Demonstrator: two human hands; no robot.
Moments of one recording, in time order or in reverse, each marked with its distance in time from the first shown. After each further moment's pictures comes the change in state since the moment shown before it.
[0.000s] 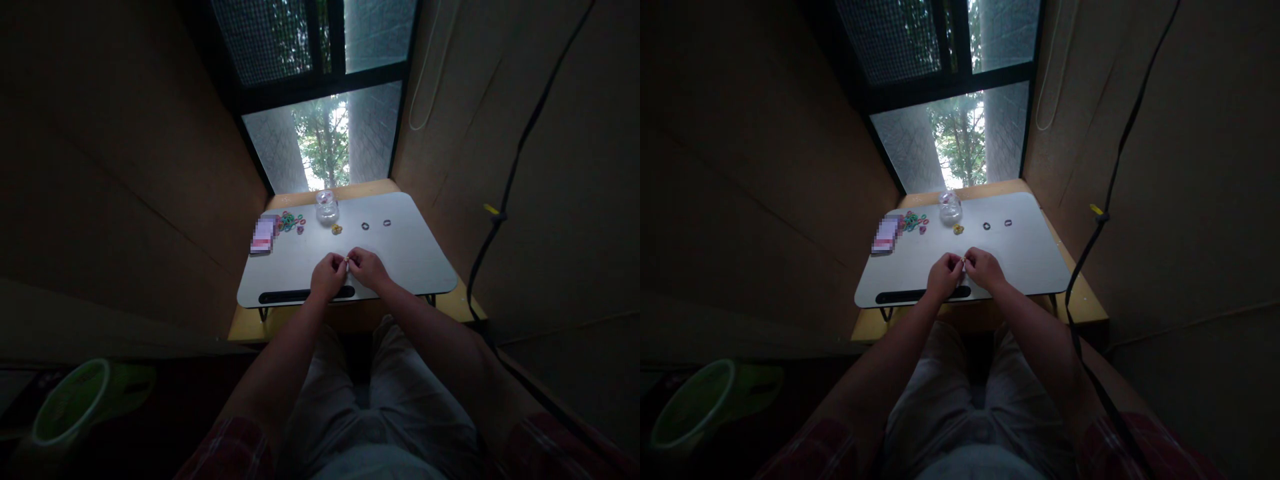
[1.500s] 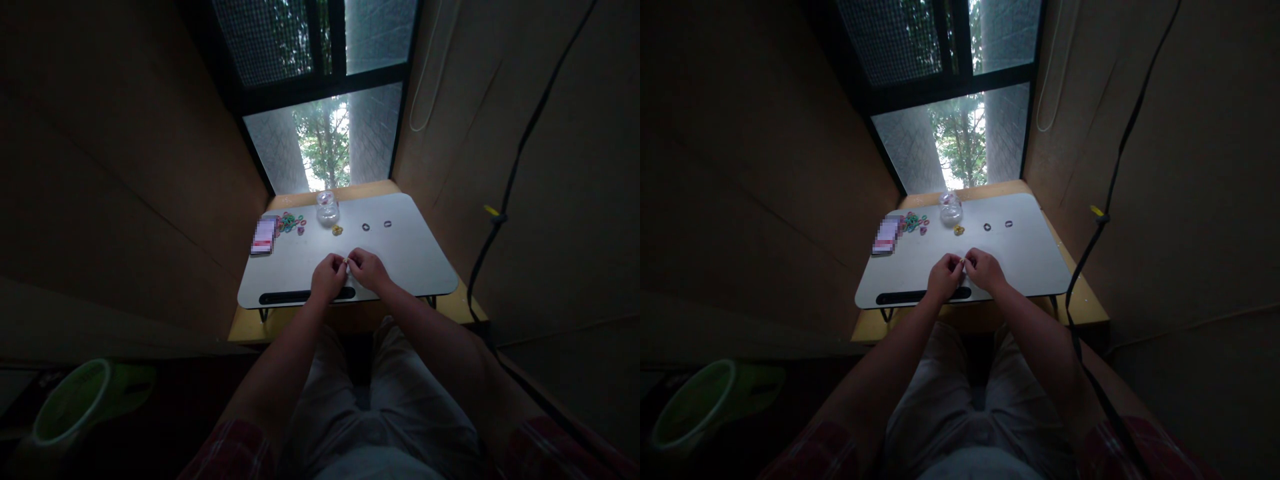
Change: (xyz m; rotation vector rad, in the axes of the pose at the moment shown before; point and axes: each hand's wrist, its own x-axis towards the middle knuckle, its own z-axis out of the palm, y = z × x) left_hand 0.000 -0.002 0.001 -0.023 0.003 0.005; right_hand -0.002 -0.004 -0.003 0.022 0.008 -0.008
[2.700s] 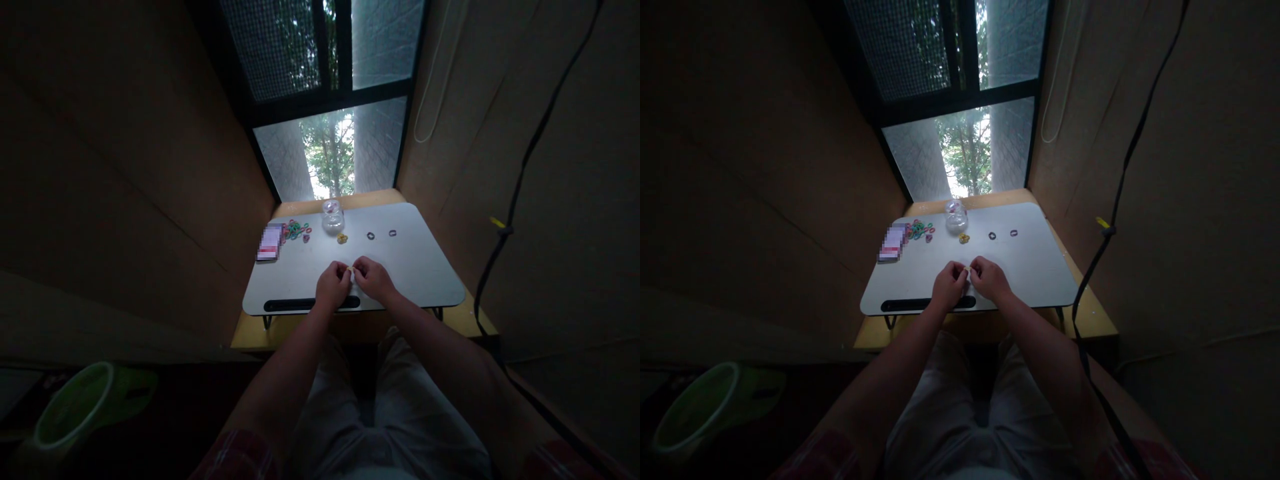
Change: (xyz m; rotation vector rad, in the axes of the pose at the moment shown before) left_hand 0.000 0.000 0.000 -0.003 0.013 -0.023; right_hand 0.000 -0.001 -0.001 0.013 -0.004 0.006
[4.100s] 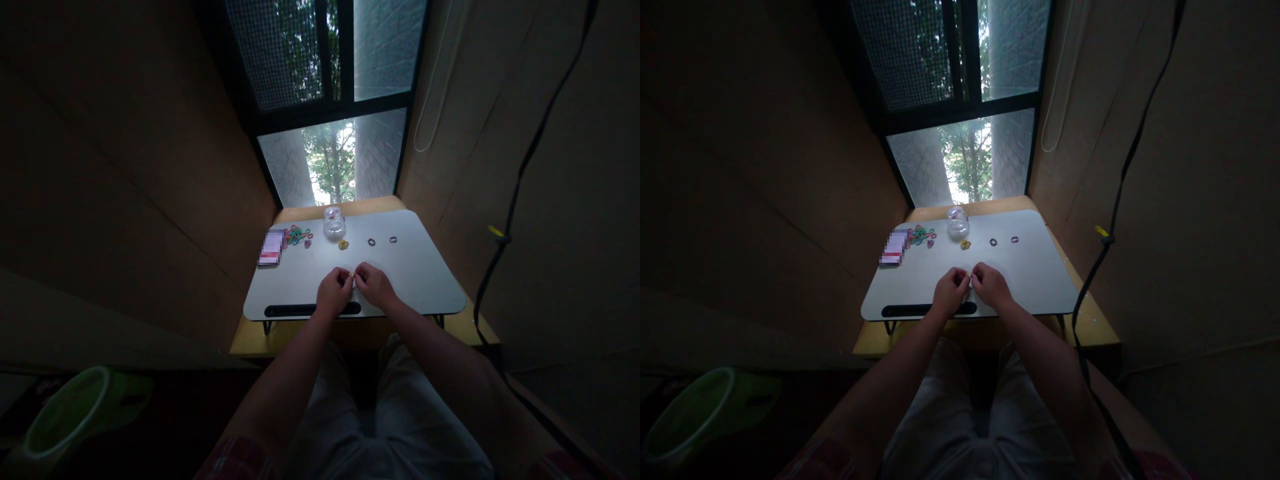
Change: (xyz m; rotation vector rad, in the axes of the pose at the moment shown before) left_hand -0.001 0.002 -0.001 -0.041 -0.011 0.007; right_hand 0.001 0.001 0.001 -0.038 0.015 0.021
